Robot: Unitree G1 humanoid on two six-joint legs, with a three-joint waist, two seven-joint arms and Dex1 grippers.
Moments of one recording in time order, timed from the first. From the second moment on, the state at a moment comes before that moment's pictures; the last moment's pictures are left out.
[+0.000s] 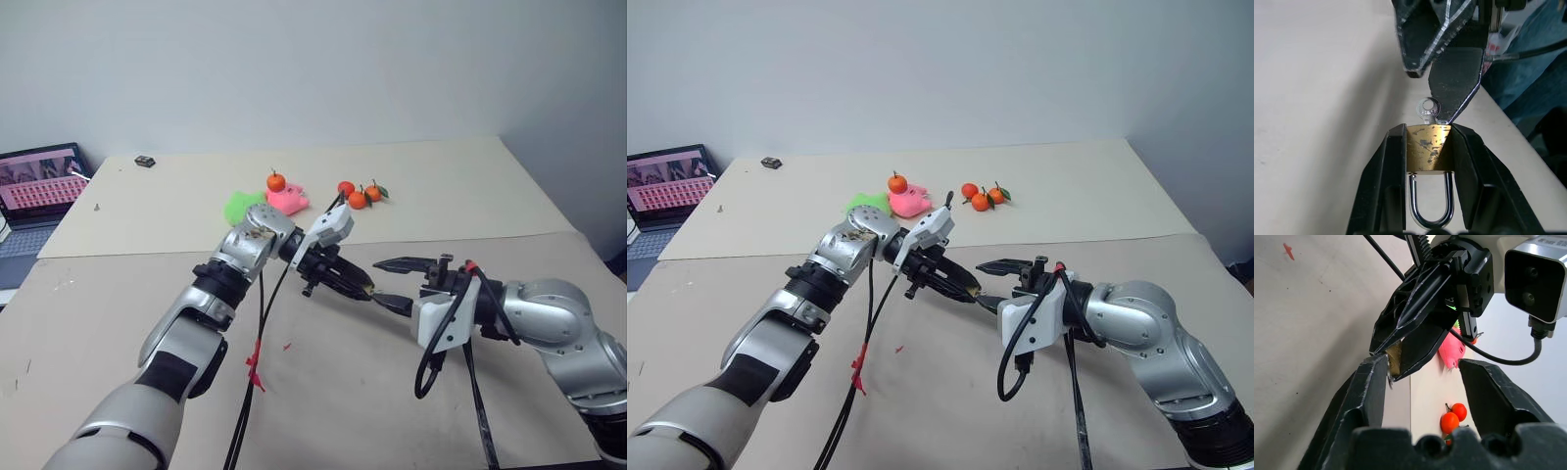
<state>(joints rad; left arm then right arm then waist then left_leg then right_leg) -1.01 0.26 -0.39 0.63 -0.26 0.33 -1.61 -0.18 -0.88 0.08 -0.53 -0.14 -0.17 0.87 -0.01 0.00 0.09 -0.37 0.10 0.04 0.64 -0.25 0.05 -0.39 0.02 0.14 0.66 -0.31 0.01</state>
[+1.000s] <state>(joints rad) -1.08 0.35 -0.53 0.68 -0.40 0.31 -1.61 -0.10 -0.89 0.06 -0.48 -0.15 -0.28 0.87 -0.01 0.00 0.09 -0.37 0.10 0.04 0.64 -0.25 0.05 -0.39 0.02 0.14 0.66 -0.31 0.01</state>
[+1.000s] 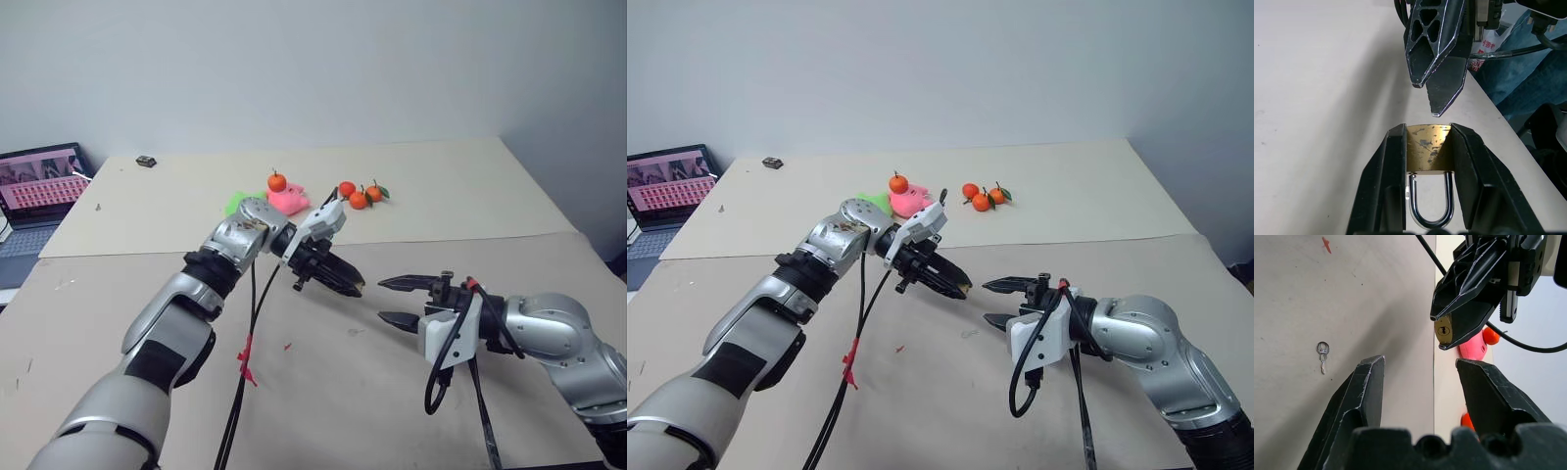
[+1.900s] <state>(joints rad) -1.05 0.30 -0.55 0.66 -0.41 0.31 -1.61 -0.10 -0.87 0.07 -0.50 -0.15 -0.25 0.86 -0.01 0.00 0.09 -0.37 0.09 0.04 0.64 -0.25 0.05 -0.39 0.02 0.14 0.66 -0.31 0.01</state>
